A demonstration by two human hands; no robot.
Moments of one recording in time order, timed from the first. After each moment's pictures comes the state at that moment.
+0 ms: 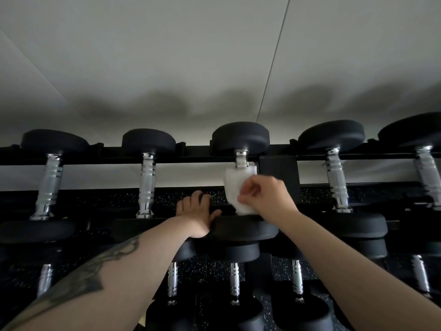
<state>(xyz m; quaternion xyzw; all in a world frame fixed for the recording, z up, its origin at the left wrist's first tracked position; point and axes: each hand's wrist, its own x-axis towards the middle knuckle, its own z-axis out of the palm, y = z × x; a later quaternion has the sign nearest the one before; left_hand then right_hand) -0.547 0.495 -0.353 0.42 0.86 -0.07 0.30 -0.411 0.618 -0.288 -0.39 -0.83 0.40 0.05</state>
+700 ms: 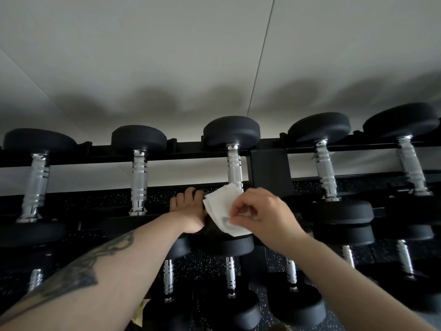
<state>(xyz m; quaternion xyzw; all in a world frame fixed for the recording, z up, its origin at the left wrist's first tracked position) -0.545 0.494 -0.344 0.42 0.85 -0.08 0.31 -0.370 0.575 -0.260 -0.27 -0.87 0.40 0.08</state>
